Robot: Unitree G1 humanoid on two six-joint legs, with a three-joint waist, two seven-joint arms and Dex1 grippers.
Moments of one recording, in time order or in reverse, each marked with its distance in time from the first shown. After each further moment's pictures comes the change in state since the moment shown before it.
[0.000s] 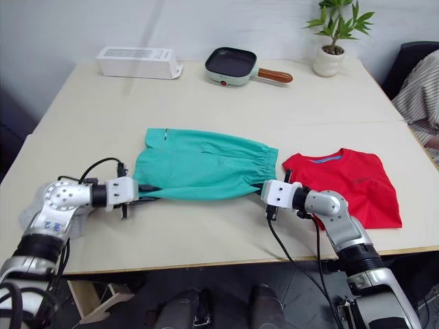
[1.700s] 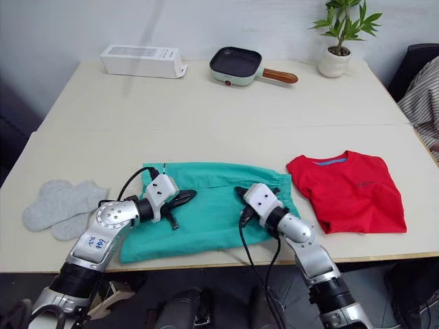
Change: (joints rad) left arm 0.119 -0.254 -0.103 -0.444 0.020 0.629 0.527; right arm 0.231 0.230 -0.014 -0.243 0.073 0.299 -0.416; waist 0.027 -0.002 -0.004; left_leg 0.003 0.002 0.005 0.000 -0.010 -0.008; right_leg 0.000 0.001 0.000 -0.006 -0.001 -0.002
